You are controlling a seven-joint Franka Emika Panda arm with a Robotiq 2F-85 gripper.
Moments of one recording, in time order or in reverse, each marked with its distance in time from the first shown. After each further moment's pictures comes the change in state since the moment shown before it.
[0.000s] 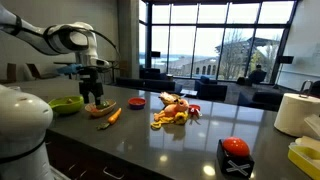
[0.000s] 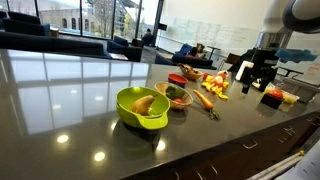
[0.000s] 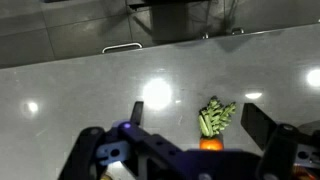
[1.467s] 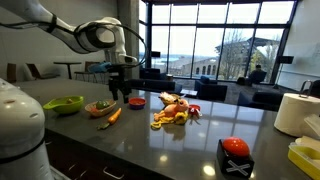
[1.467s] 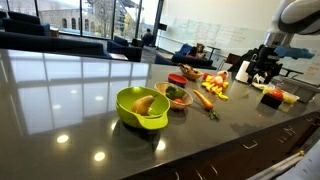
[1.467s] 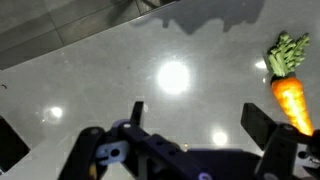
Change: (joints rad) arm -0.198 0.159 -0.192 0.115 -0.153 0.127 -0.072
